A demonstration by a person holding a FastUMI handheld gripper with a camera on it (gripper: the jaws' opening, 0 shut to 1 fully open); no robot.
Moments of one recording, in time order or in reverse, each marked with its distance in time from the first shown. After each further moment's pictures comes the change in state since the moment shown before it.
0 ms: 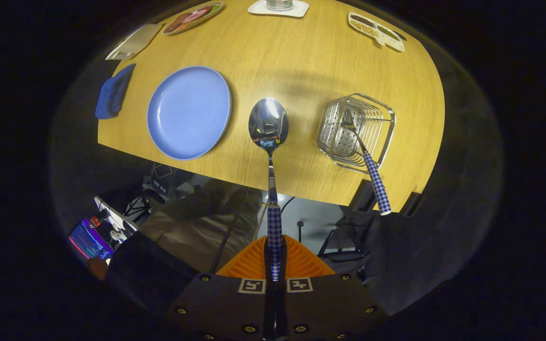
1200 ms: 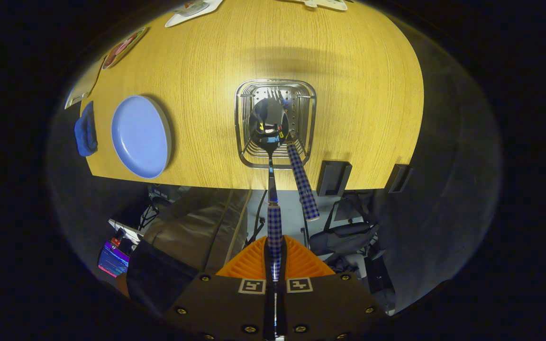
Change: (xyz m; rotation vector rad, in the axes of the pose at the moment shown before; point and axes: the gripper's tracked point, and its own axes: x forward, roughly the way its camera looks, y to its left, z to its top) arm 0.006 -0.074 0.011 0.187 0.162 0.067
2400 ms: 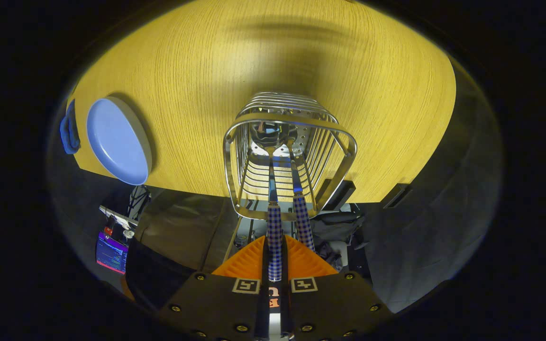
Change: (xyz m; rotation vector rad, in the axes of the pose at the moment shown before) arm -0.003 0.001 0.065 -0.074 0.196 -0.080
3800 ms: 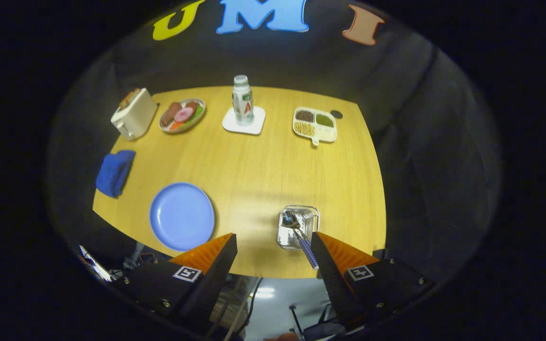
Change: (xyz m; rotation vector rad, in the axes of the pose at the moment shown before) arm -0.127 0.066 -0.049 0.039 -1.287 -0.053
